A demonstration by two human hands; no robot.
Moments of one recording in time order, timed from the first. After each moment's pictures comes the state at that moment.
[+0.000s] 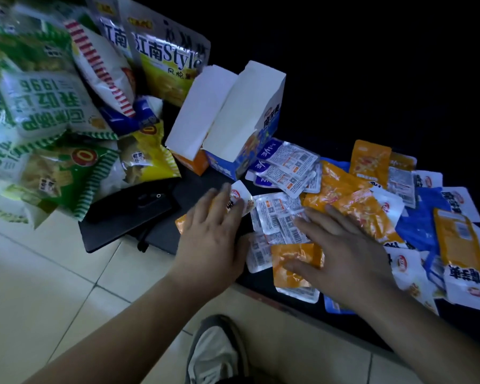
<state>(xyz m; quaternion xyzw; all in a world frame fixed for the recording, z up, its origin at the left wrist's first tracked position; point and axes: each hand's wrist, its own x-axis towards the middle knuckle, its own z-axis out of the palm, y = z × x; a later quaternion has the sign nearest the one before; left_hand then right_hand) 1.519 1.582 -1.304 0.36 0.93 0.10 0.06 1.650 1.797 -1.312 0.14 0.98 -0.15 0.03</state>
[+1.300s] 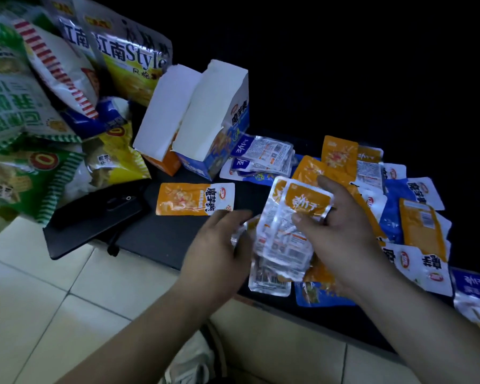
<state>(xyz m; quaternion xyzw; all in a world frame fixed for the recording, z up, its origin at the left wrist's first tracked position) 1.562 1.629 -1.290 0.26 0.87 0.39 0.14 1.644 1.801 -1.249 0.38 0.68 -0.62 -0.04</state>
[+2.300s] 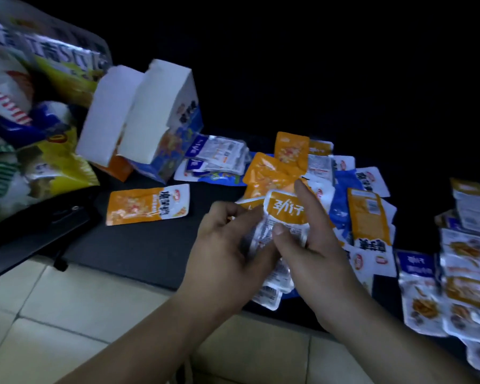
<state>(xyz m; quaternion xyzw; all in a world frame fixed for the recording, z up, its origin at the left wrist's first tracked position) 1.610 1.692 -1.274 0.31 0.82 0.47 0.12 1.699 1.811 -1.232 0.32 0.65 -0.69 -0.06</state>
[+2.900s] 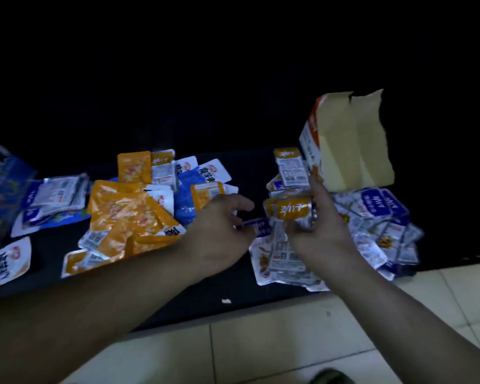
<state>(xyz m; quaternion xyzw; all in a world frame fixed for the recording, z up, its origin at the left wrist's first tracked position) 1.722 1.876 -1.240 0.41 0.76 0.33 0.38 1.888 1.953 -1.216 0.56 0.67 -0.47 -0.13</state>
